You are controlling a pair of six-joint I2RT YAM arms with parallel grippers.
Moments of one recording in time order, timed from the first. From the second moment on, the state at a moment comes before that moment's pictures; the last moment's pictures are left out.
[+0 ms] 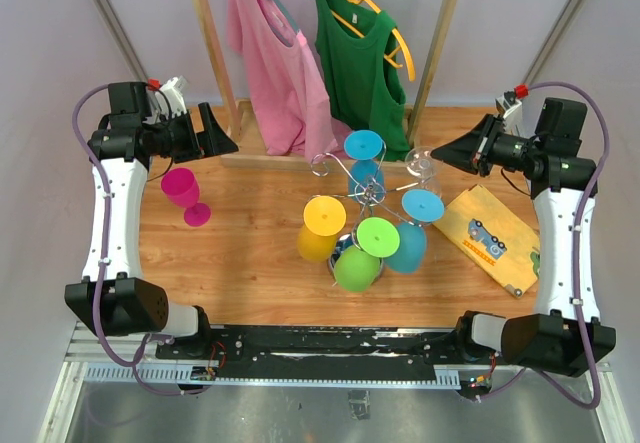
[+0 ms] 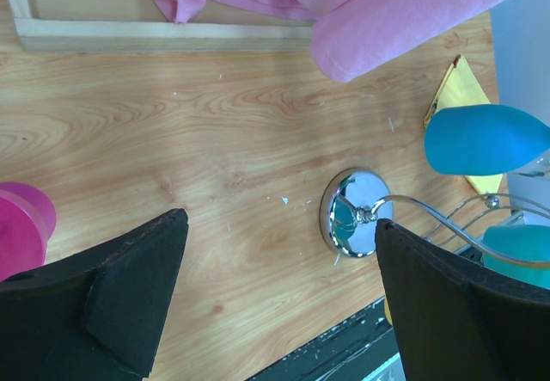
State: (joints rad) left arm 0.13 1.38 1.58 -0.95 0.63 -0.14; right arm -0.18 1.22 1.43 -0.81 -1.07 0.63
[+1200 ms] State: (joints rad) left arm 0.10 1.42 1.58 -0.95 0.64 -0.14; right arm -0.19 1.12 1.33 -0.70 -1.15 0.75
